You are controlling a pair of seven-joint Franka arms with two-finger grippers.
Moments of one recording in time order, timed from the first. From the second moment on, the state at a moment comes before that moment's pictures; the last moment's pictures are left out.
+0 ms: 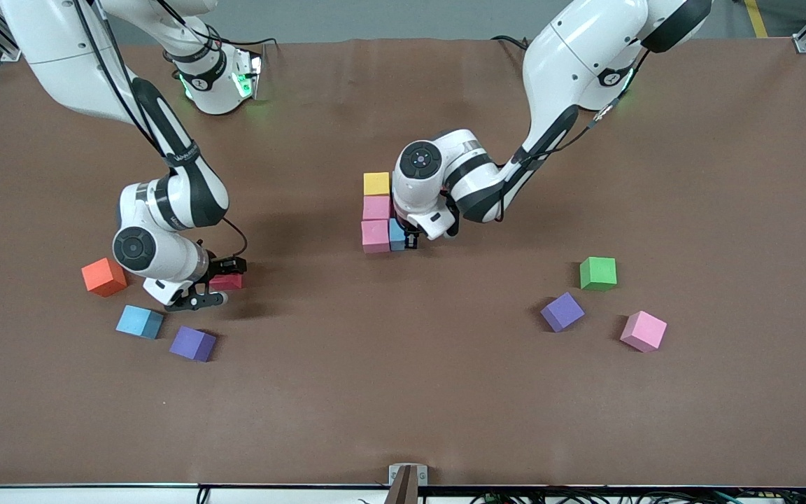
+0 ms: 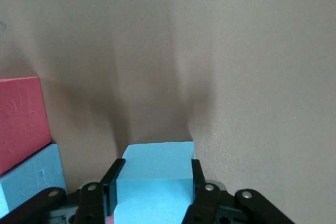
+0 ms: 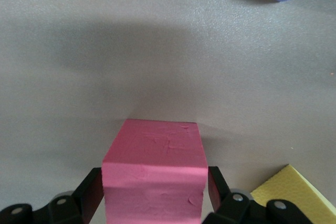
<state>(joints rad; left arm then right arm) -0.43 0.74 -0.48 -1.70 0.35 2.37 -2.54 0.04 0.49 0.12 -2.02 -0.04 2.32 0.05</state>
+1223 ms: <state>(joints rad) -0.44 0.78 -0.48 -1.65 0.35 2.38 -2.52 0.10 0.50 0.13 -1.75 -0.03 2.17 0.08</state>
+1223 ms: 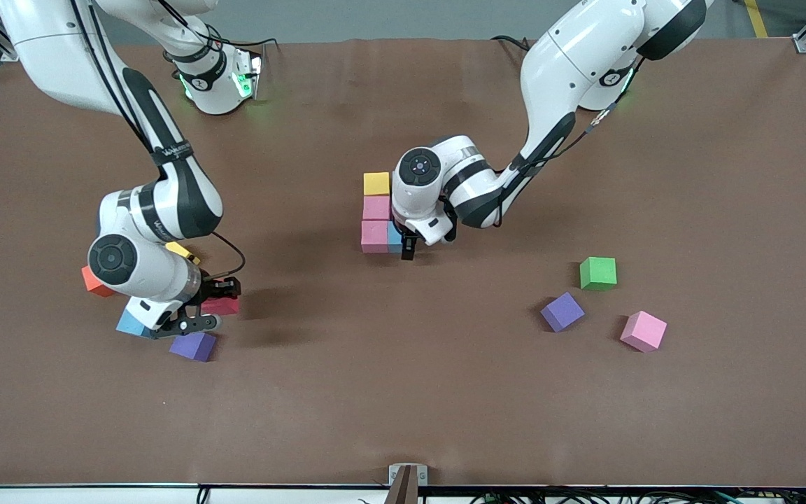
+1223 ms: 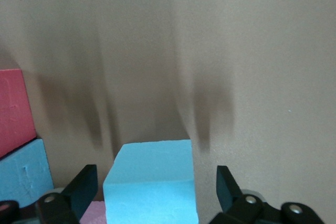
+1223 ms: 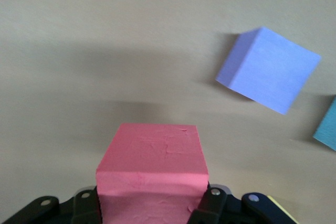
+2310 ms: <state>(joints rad) -0.31 0.55 -0.49 -1.68 0.36 2.18 -2.27 0.43 0.73 0.13 -1.38 0.06 2.01 0.38</state>
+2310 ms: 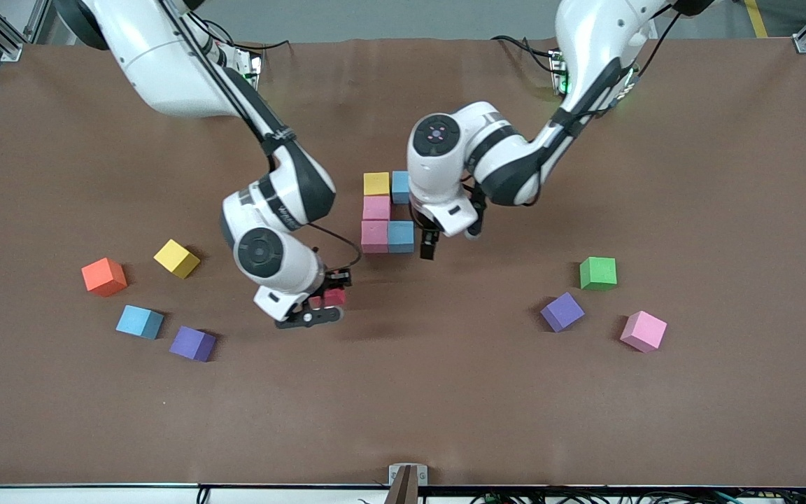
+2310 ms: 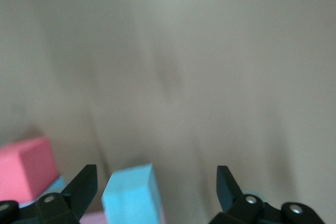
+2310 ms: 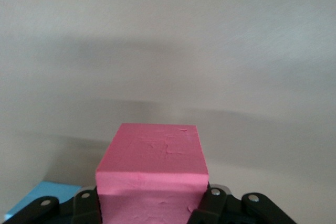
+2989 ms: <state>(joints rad) 0.02 0.61 -0.47 -1.62 0.36 2.19 -1.42 0.53 0.90 0.12 -1.16 0.03 1.92 0.52</state>
